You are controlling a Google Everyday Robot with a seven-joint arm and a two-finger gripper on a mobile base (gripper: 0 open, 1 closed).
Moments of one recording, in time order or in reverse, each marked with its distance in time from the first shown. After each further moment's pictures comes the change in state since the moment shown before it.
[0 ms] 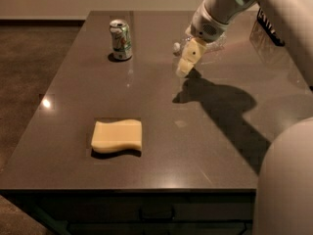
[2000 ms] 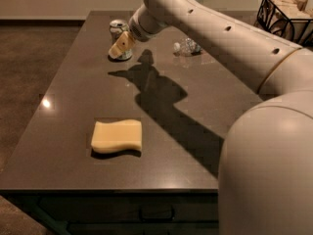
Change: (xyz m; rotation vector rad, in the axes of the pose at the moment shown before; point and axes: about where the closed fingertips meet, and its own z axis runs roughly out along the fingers) arm -0.152 -0.069 0.101 0.348 -0.249 0.335
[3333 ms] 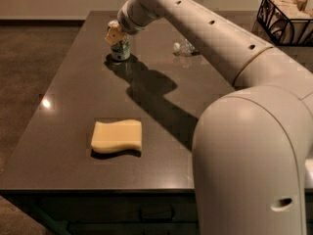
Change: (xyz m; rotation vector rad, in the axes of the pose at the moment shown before) arm -0.039 0.015 0.021 -0.093 -0.034 0.000
